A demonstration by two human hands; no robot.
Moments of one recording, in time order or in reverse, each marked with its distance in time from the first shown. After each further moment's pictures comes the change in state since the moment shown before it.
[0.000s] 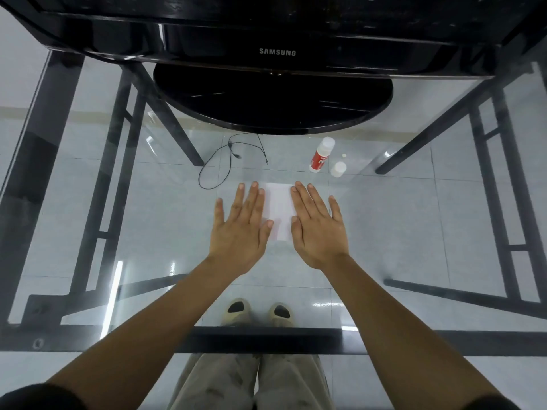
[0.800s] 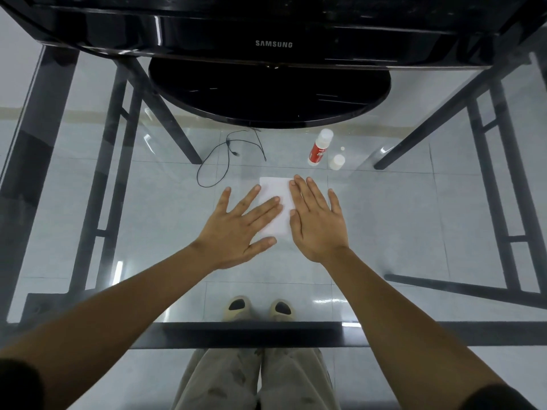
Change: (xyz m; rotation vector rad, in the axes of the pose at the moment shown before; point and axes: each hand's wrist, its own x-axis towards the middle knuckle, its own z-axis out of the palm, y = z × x) left_hand 0.002 -0.030 -0.002 0.179 0.018 0.449; right_hand 0.001 0.001 0.002 -0.019 -0.007 -0.006
